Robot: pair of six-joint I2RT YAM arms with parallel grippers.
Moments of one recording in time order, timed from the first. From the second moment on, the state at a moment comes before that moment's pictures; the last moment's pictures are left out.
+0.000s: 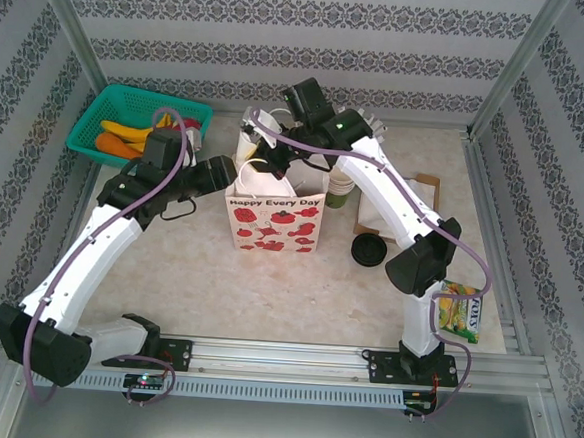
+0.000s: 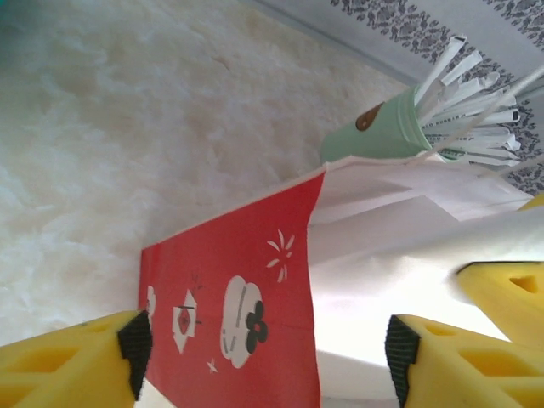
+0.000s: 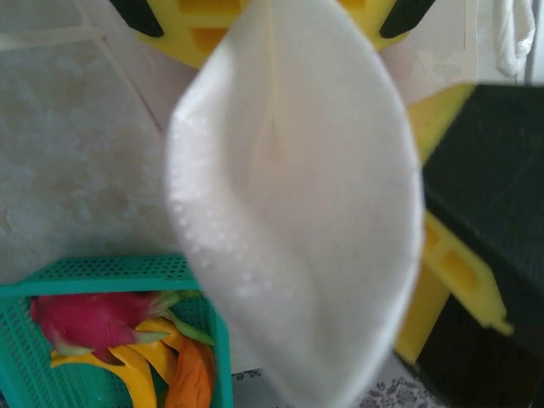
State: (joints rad) left arm -0.30 1.20 1.24 -0.72 0.16 -0.64; right arm 0.66 2.02 2.24 -1.02 -0.56 -0.38
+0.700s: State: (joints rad) left arm -0.30 1.25 1.25 -0.73 0.24 -0.62; right arm 0.69 2.02 2.13 -0.95 -0.53 -0.21
